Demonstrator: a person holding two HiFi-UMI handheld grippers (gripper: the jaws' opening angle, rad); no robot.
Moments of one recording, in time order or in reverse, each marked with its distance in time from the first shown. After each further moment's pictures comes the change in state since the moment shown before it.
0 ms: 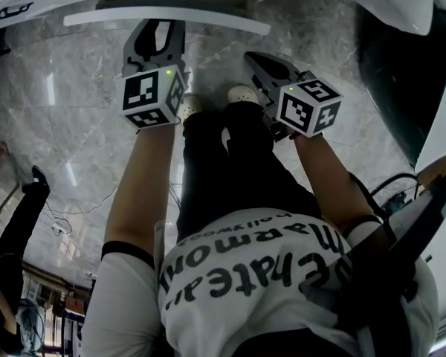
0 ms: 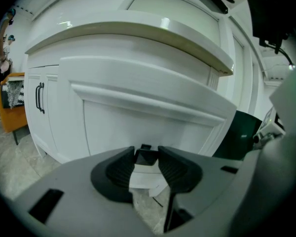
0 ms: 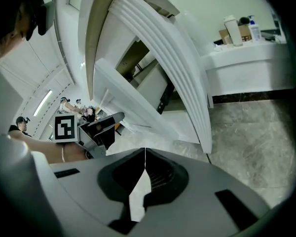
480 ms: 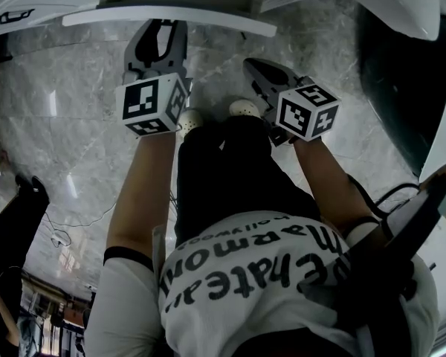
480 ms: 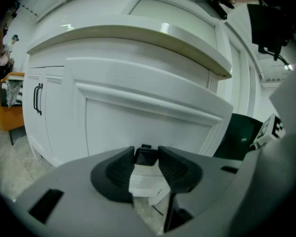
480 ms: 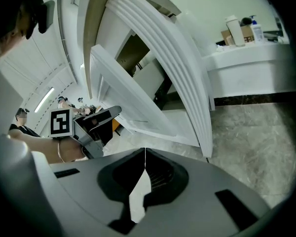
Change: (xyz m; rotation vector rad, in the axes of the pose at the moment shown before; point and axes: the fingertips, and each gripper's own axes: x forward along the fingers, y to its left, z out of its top) left arm 0.007 -0.003 0.007 0.000 -0.090 -0.017; right arm 0.015 -0.017 -0.007 -0.038 -0.026 0.006
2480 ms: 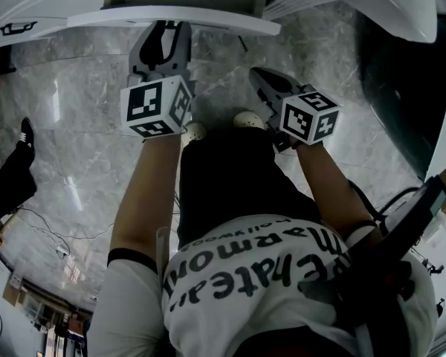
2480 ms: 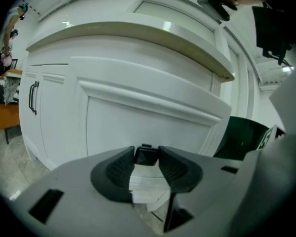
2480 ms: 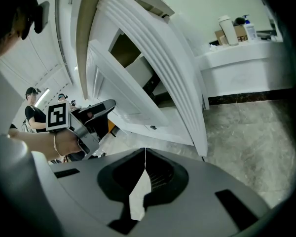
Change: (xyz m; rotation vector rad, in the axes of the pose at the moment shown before) left arm 0.020 0.003 0.011 -0.008 -0.047 -0.021; right arm 0.006 -0.023 -0.005 0.025 -0.017 -0.042
